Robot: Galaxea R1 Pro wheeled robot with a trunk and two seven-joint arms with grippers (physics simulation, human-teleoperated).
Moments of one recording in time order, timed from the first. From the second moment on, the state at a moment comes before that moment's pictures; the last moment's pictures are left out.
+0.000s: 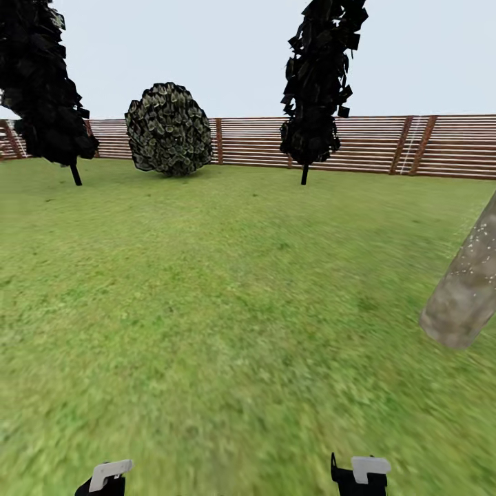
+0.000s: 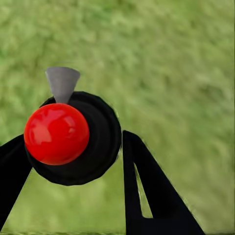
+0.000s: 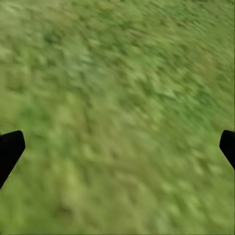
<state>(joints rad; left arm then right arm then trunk) -0.39 0.17 -0.29 -0.11 0.42 -0.43 0.04 -0.42 0.00 0.15 -0.02 -0.01 -0.66 -0.31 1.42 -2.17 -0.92</state>
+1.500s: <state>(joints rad) -0.39 0.18 -0.29 -0.11 0.49 -0.43 0.04 -0.42 0.00 0.15 -0.02 -0.01 -0.66 -0.31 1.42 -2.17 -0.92</state>
